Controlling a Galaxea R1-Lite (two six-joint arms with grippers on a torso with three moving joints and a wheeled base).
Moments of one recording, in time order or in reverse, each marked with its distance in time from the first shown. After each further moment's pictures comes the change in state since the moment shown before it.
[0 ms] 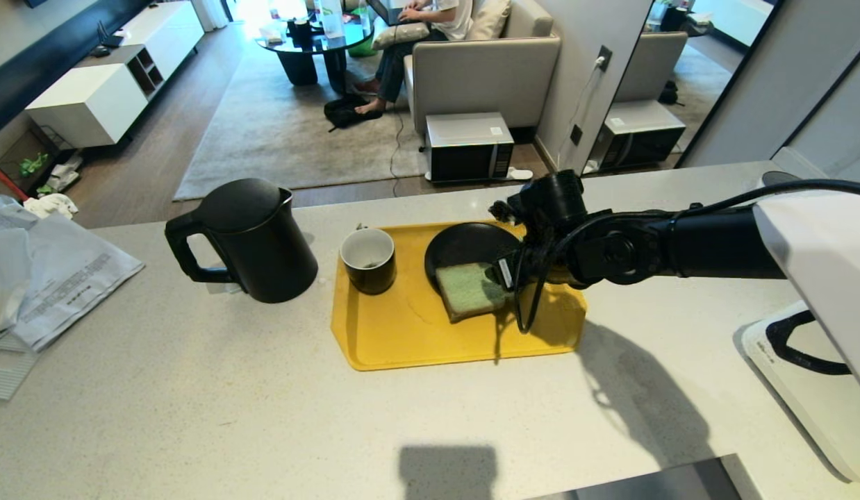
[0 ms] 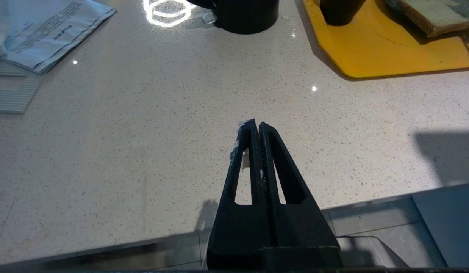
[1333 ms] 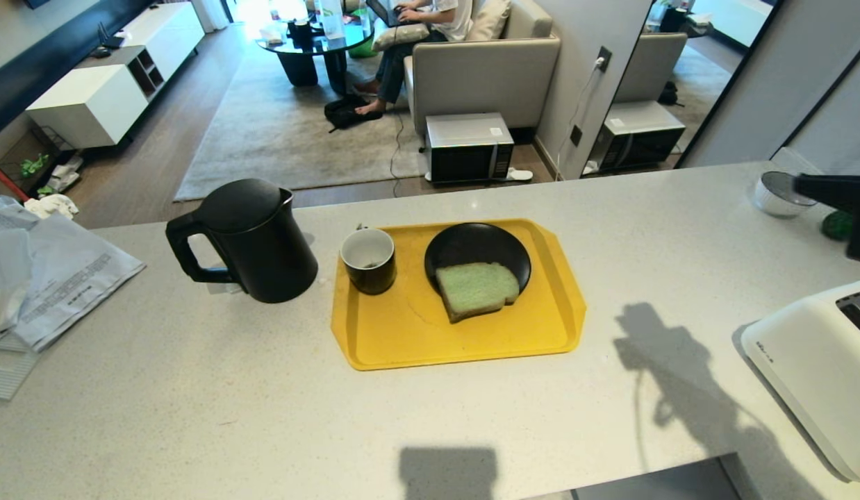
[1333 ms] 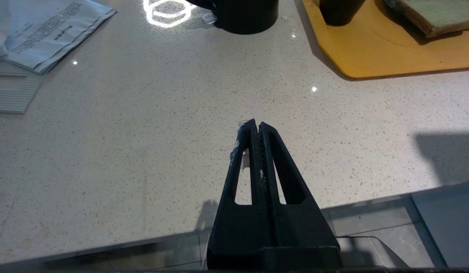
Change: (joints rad) left arm 0.000 0.000 0.000 0.000 0.000 0.000; right arm -0.120 -1.065 0.705 -0.070 -0.069 0.012
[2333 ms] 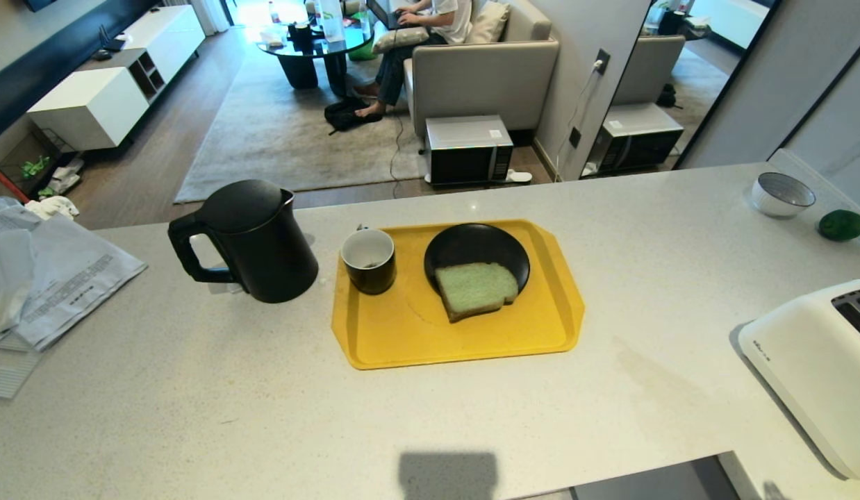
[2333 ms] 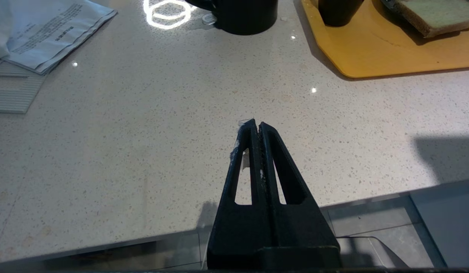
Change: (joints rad) left arm 0.000 0.000 0.000 0.000 0.000 0.000; right arm -0.424 -0.804 0.831 -0.040 0.173 -0.013
